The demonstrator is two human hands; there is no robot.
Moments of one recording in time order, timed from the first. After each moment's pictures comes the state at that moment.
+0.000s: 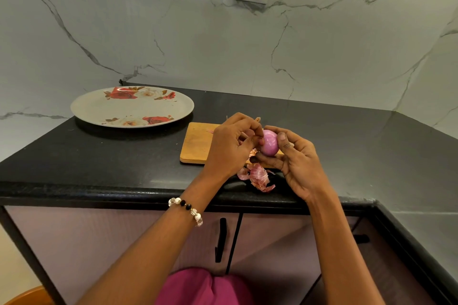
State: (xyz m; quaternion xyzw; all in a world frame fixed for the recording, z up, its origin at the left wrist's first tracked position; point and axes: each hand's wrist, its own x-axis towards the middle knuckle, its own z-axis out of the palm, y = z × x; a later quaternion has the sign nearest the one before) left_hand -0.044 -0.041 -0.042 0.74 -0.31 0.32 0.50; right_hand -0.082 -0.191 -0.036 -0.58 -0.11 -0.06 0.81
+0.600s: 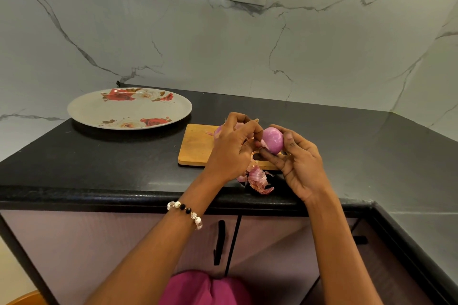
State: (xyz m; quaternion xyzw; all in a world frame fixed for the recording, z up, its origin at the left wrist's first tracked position) left_hand -0.041 -0.043 -0.047 0.78 -0.30 0.28 0.47; right_hand -0.084 -0.192 -0.032 -0.52 -0.09 -0.08 0.85
